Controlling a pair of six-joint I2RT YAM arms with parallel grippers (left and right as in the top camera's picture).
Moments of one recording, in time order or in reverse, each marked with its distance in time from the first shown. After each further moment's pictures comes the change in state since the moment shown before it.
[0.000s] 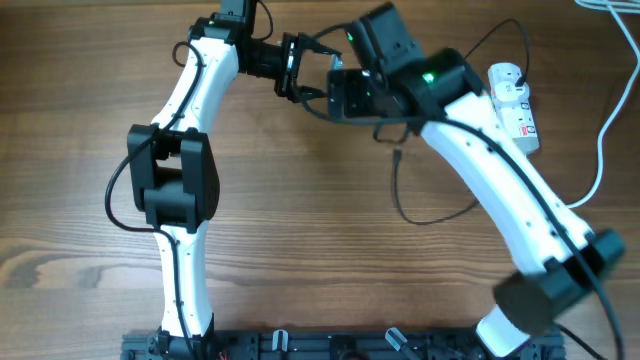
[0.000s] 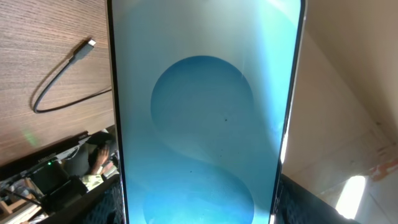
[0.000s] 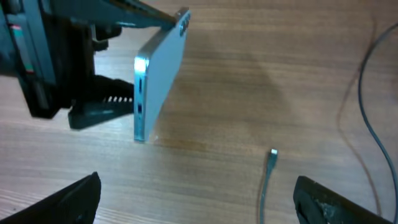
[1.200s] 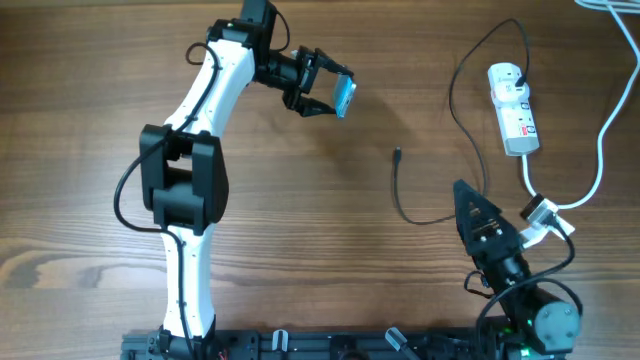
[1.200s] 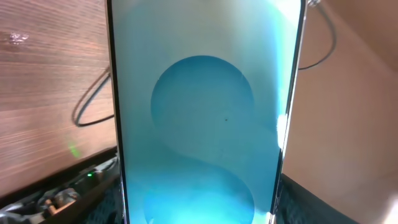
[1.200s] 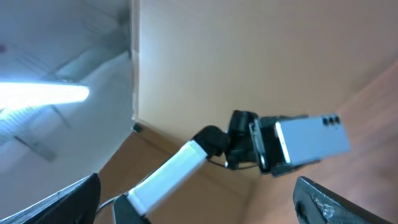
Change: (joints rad) left arm -0.056 0.000 0.000 -0.107 -0.118 0.150; right arm -0.486 -1.789 -1.836 1.463 -0.544 0.903
